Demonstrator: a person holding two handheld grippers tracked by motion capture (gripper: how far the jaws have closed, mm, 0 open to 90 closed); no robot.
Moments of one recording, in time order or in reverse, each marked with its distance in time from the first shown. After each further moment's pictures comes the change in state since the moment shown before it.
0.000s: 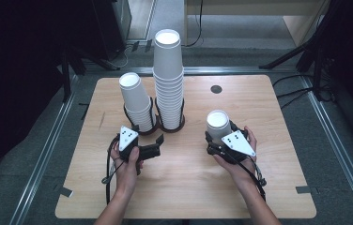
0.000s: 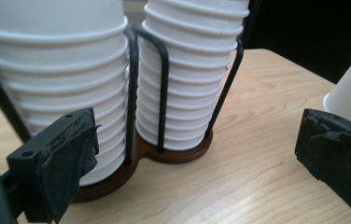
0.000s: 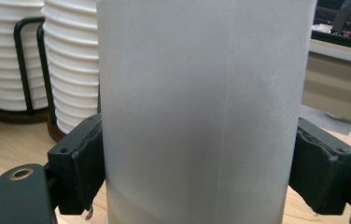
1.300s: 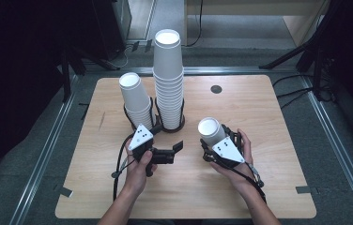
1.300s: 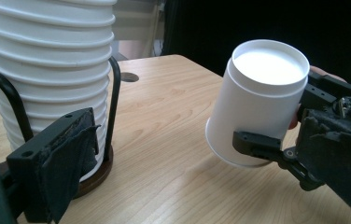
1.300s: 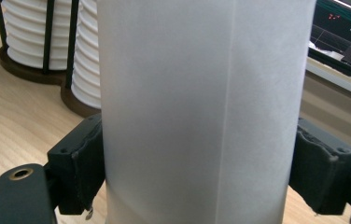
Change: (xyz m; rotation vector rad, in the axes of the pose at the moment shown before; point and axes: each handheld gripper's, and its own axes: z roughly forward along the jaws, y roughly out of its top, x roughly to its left) left arm -0.037 0.016 0.004 0.008 -0.298 0.026; right arm 0.015 -0.010 0.001 0.016 0.042 -0.177
